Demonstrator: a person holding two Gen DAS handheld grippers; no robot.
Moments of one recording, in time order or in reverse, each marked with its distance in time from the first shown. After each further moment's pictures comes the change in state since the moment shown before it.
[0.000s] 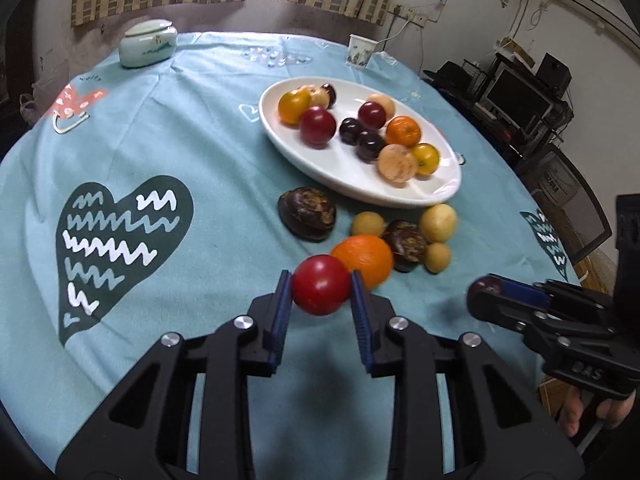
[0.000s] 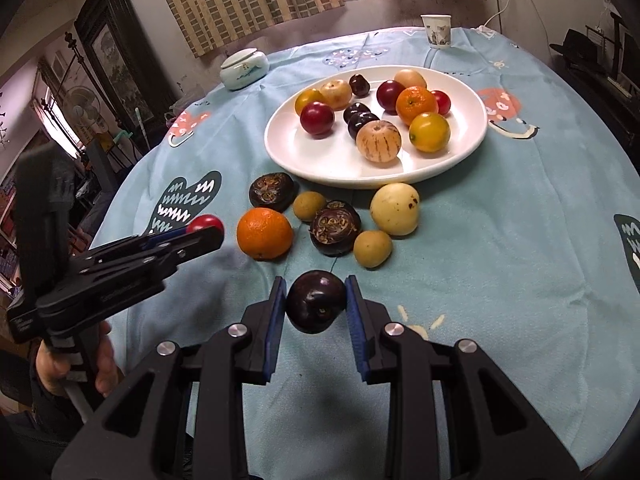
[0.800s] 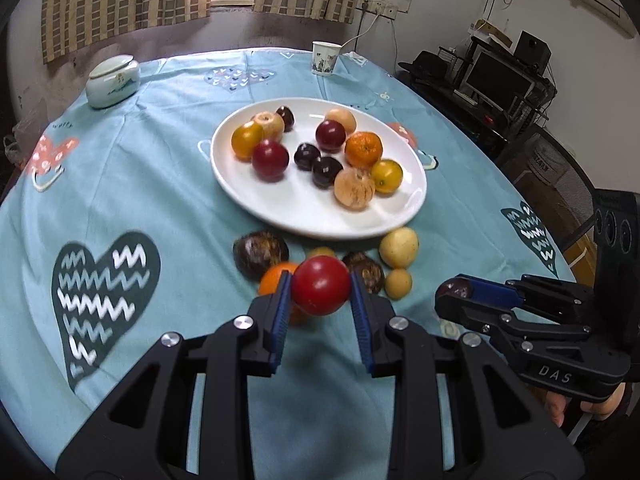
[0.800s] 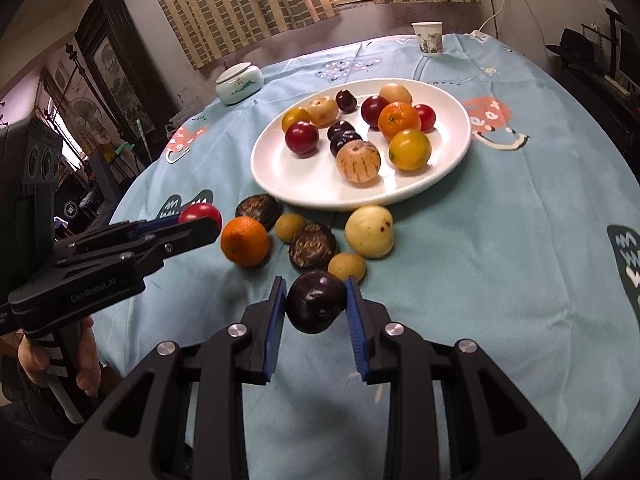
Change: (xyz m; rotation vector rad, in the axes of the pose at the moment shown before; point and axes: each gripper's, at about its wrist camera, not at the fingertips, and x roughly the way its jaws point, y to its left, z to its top) left arm 0.007 -0.035 0.042 0.115 0.013 -0.011; right arm -0.006 -0.023 0.017 0.011 -0.031 0.016
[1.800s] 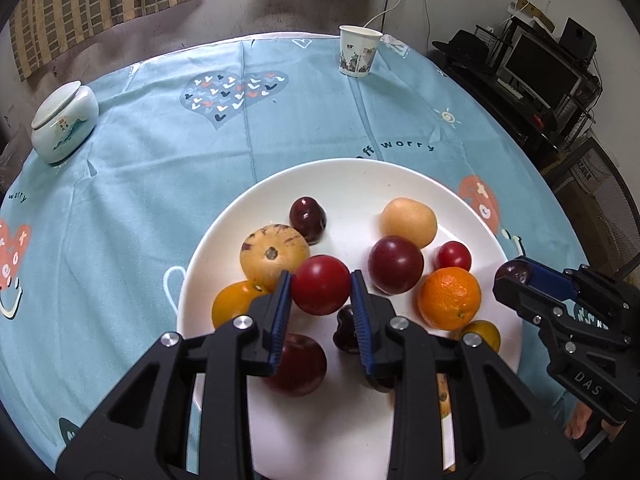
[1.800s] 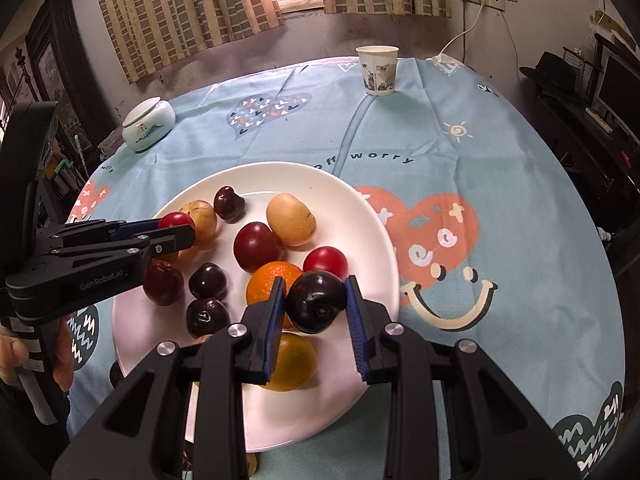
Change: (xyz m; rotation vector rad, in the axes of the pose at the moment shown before) left arm 0.149 0.031 0.156 0.000 0.129 0.081; right arm 0.072 -0.084 0.147 0.010 -0.006 -0.200
